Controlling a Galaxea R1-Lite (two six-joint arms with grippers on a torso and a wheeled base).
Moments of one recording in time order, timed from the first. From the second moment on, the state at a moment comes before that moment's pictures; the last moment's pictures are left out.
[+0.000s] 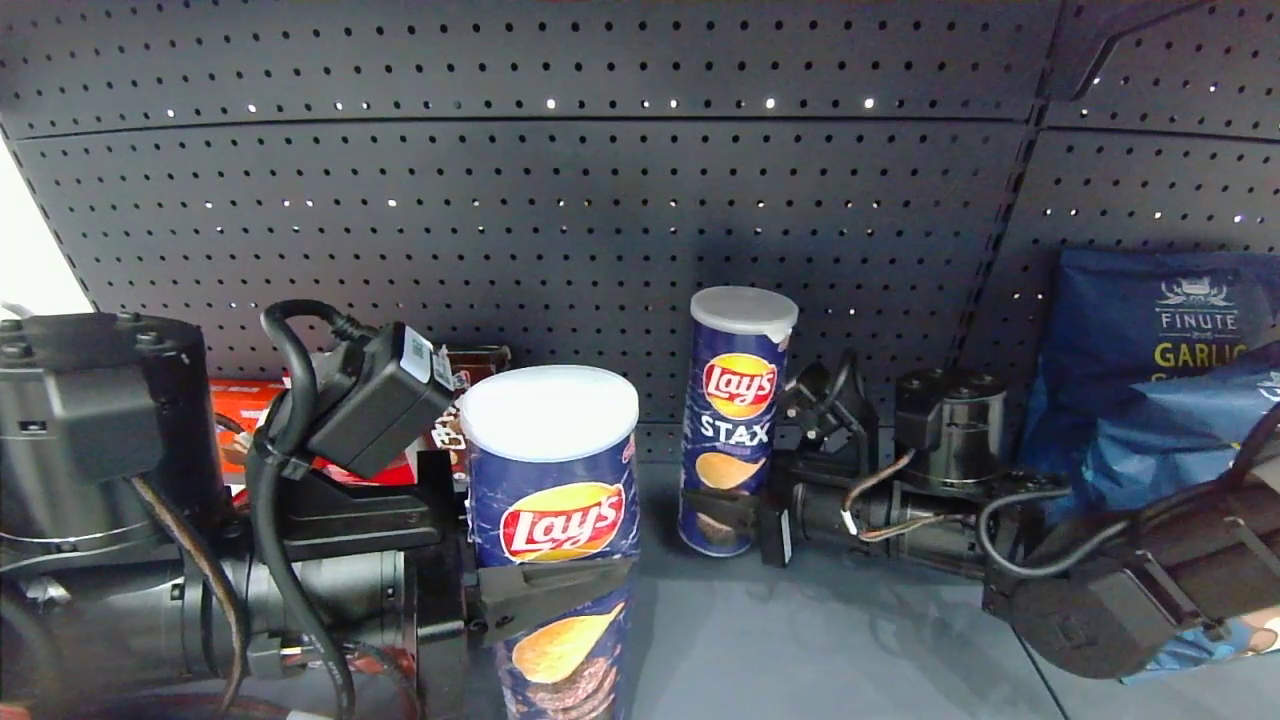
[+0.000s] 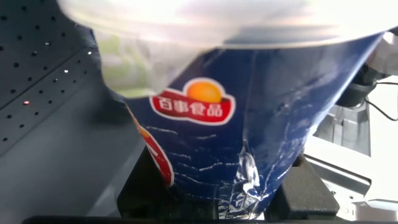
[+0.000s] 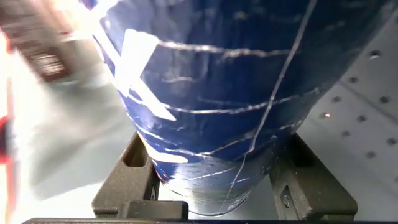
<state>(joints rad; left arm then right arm) -0.61 1.39 -0.66 -0.46 -0.53 0.06 0.63 1.89 -0.81 -0.90 0.37 -0.07</state>
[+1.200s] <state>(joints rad) -0.60 1.38 -0.66 -0.46 -0.53 0.05 0.77 1.79 -0.40 -1.15 0.29 -0.02</state>
